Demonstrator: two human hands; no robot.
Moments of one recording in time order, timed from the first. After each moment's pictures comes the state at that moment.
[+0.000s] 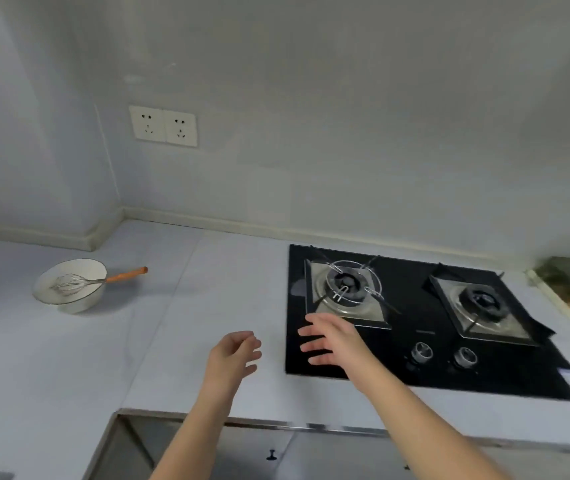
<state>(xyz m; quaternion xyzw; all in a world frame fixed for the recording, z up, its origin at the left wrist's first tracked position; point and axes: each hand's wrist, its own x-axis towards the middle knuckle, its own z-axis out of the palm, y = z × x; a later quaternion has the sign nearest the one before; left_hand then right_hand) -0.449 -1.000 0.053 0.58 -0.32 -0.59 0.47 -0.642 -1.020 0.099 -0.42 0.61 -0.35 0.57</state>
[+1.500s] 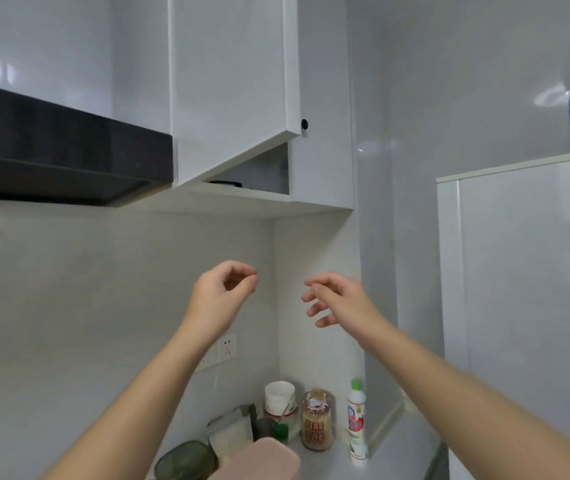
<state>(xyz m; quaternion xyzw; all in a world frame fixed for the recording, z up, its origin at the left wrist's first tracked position) -1.355 -0.989 0.455 0.08 -0.76 -0.39 0.51 -1.491 -0.833 0.443 -0.44 0.61 -0.65 0.05</state>
